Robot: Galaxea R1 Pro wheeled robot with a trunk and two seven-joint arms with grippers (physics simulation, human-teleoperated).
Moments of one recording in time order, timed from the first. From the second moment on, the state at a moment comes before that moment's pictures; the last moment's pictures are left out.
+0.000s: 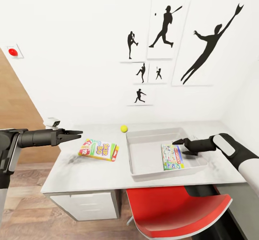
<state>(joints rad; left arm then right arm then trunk) -0.74 0.38 0.17 -1.44 0.09 1.03 -1.57 -1.06 -0.47 0.50 -0.55 -1.11 1.05 0.38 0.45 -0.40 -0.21</state>
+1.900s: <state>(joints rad) -0.30 0.42 0.56 -1.38 0.21 0.91 -1.57 -0.11 -0.74 -0.05 -1.21 -1.33 0.65 1.15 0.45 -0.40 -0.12</state>
